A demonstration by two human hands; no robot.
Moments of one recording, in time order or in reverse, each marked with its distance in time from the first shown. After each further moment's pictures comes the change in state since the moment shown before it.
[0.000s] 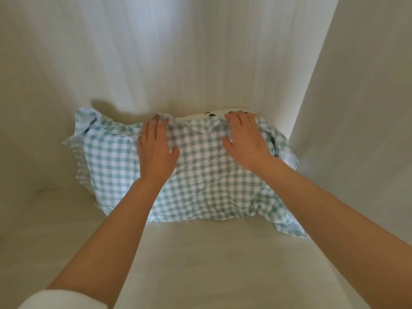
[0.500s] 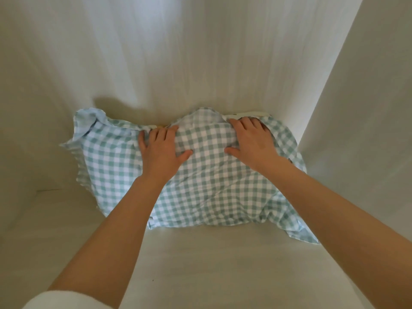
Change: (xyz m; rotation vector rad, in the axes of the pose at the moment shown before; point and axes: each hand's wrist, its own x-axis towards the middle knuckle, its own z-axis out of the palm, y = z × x) left_hand 0.022 -0.035 0.022 0.223 -0.074 0.093; right_hand 0.026 0.015 0.037 -0.209 -0.085 0.009
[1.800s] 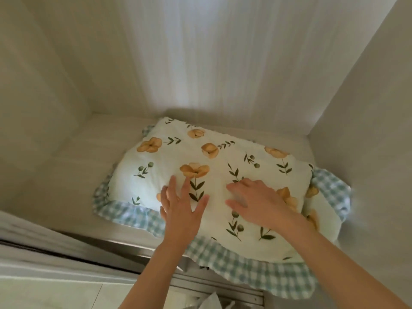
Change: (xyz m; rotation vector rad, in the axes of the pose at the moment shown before) left_hand -0.270 0.066 -0.022 -0.378 -0.280 -0.641; right_hand -0.199 -0.036 0.013 0.185 -0.675 -0.216
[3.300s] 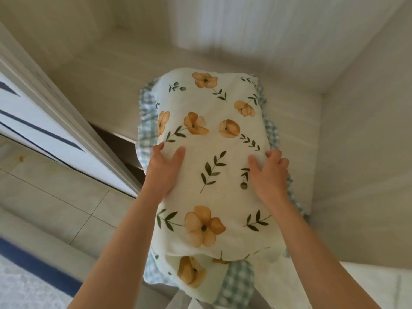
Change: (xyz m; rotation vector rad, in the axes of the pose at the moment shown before) left_hand -0.152 -0.025 -0.004 -0.504 -0.003 -0.581; right_hand -0.130 0.014 0.091 0.418 0.356 0.414
